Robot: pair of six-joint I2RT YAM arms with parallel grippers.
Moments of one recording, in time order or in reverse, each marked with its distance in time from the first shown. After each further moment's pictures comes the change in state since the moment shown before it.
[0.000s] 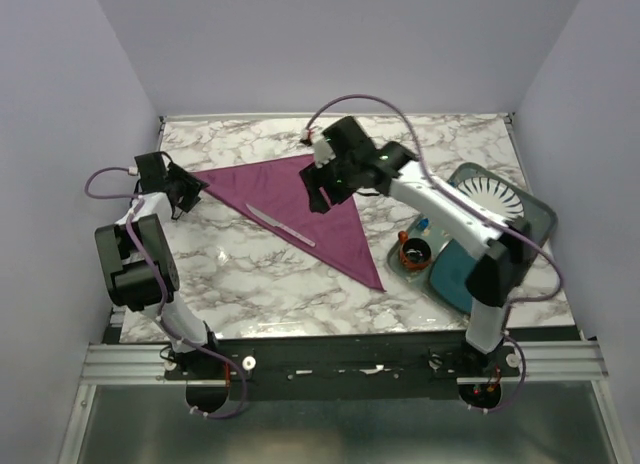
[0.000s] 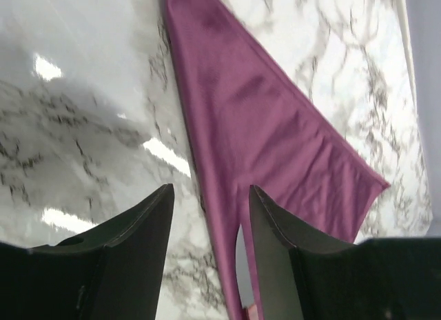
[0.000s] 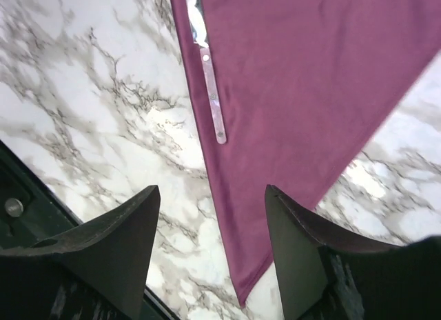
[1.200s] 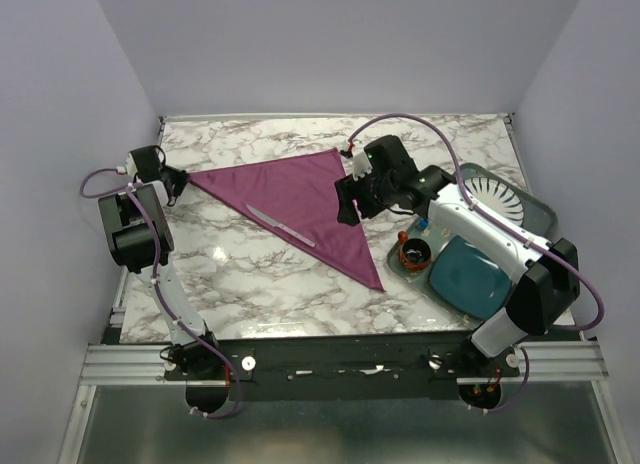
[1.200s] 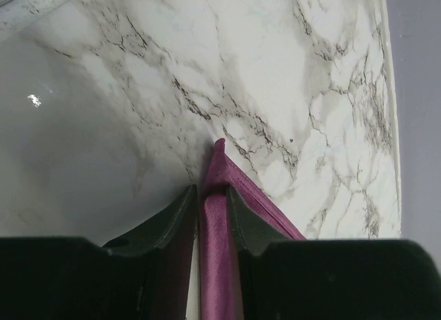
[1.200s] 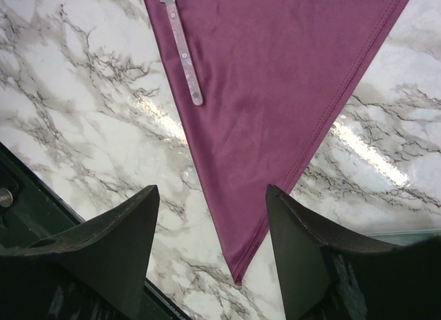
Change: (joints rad) left arm 0.062 0.400 0.258 0.211 -0.145 -0.157; right arm -0.117 -0.368 -0.492 0.224 -0.056 0.050
